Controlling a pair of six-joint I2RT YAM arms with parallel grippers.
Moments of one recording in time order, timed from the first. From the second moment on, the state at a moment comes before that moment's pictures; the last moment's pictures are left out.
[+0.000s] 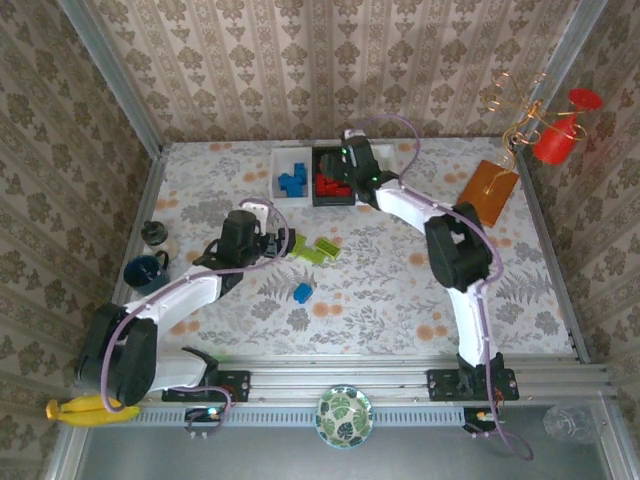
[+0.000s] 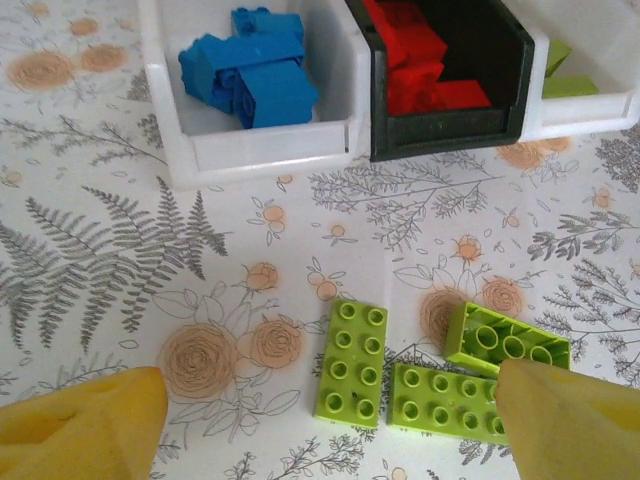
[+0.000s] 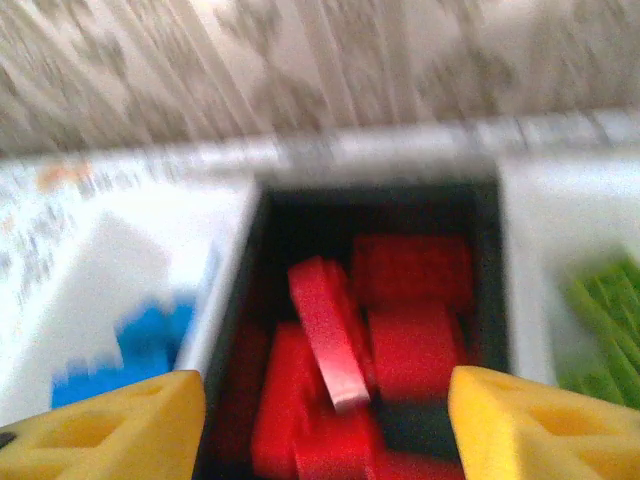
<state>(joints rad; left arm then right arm) -0.49 1.29 0.64 0.08 0.01 -0.24 0.47 2.08 1.59 -0.06 0.12 0.39</state>
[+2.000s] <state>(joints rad) -0.44 1.71 1.16 0.07 -0.05 -0.20 0.46 1.14 0.59 -0.01 0.12 0.32</state>
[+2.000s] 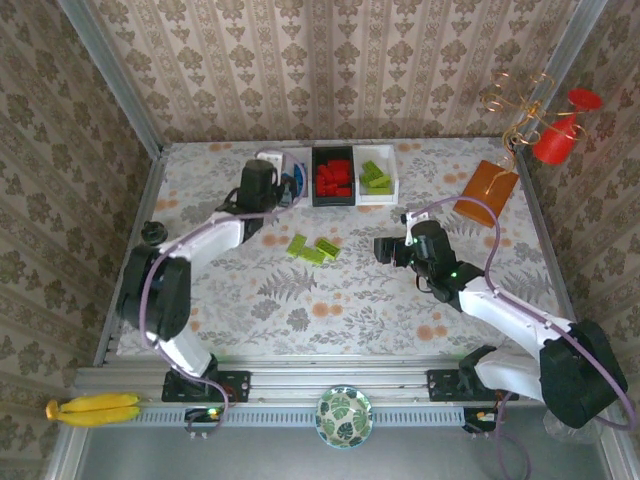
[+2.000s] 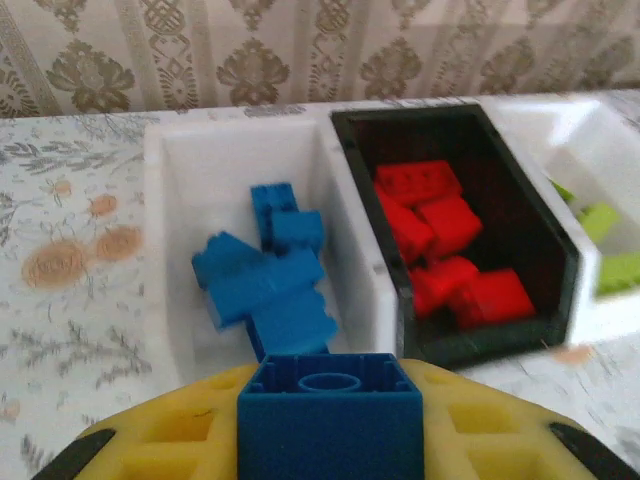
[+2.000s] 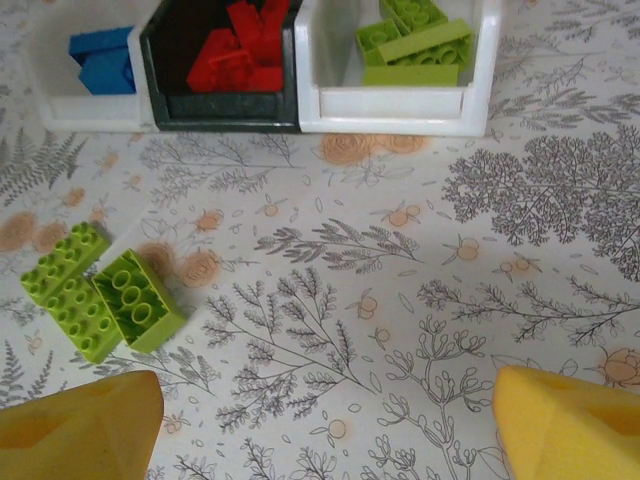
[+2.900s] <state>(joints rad) -0.34 1.59 1.04 0.12 0.10 -0.29 0.65 1.57 0.76 0.05 0.15 0.28</state>
